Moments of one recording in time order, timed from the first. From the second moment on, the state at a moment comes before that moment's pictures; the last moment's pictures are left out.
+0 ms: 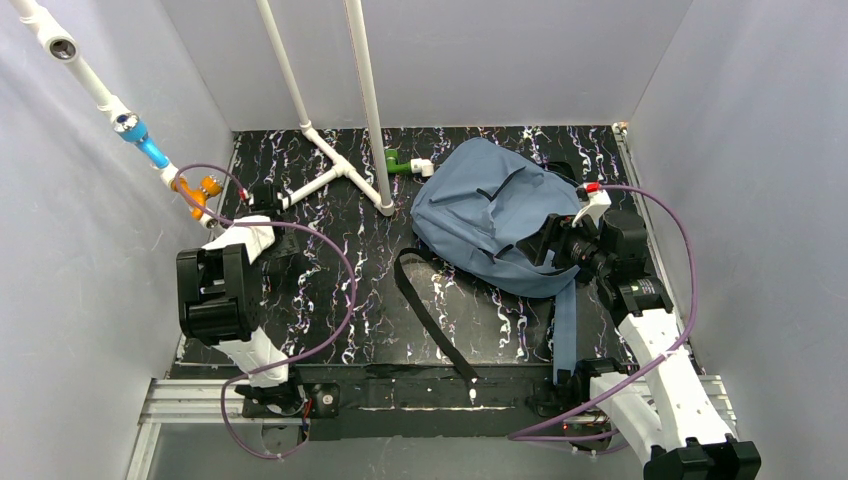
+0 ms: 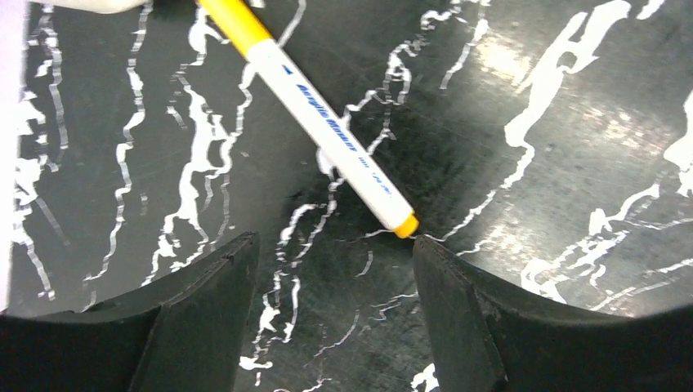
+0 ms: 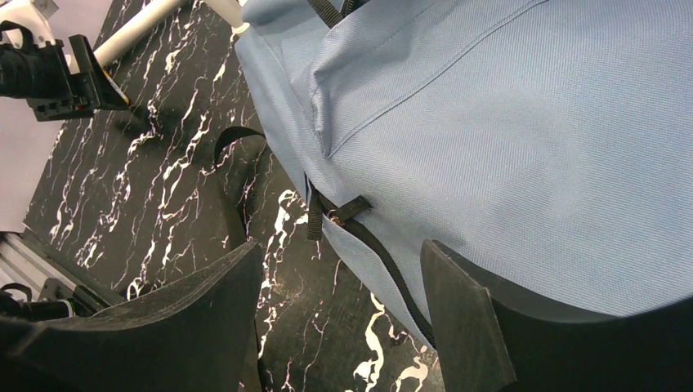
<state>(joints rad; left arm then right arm) 0.10 1.67 0.99 -0.47 -0.41 -0.21 0.15 0.78 0.70 -0.35 -0.44 0.29</state>
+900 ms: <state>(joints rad) 0.20 1.67 0.94 -0.33 -0.24 -0.44 0.15 0.76 0.70 -0.35 -0.44 0.30</state>
